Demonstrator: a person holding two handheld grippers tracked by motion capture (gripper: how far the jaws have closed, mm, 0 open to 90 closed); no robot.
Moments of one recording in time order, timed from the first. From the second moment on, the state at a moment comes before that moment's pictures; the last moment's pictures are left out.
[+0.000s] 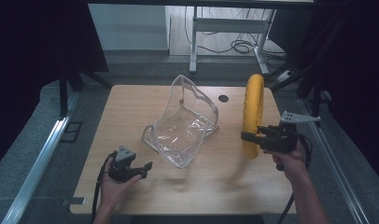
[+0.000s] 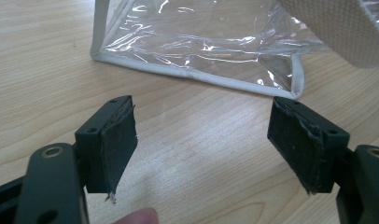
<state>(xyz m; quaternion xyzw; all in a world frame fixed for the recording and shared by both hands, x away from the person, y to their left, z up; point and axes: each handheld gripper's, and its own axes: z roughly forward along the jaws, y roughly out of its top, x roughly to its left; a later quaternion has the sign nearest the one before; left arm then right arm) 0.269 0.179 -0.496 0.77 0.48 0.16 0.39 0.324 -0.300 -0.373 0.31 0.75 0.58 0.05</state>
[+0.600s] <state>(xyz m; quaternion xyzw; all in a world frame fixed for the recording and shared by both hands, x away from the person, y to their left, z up) 0.270 0.179 -0.496 0.77 0.48 0.16 0.39 0.316 -0.289 -0.358 0.30 0.72 0.63 0.07</state>
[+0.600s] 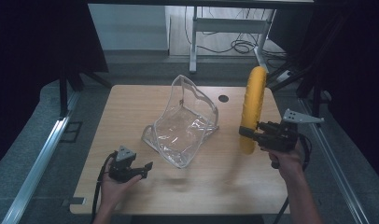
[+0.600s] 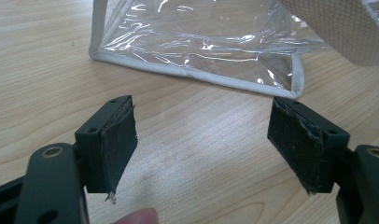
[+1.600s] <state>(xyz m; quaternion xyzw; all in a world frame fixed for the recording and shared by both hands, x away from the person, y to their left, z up) 0.269 0.179 -0.496 0.77 0.48 0.16 0.39 0.309 -0.270 -0.325 0.27 0.69 0.67 0.09</state>
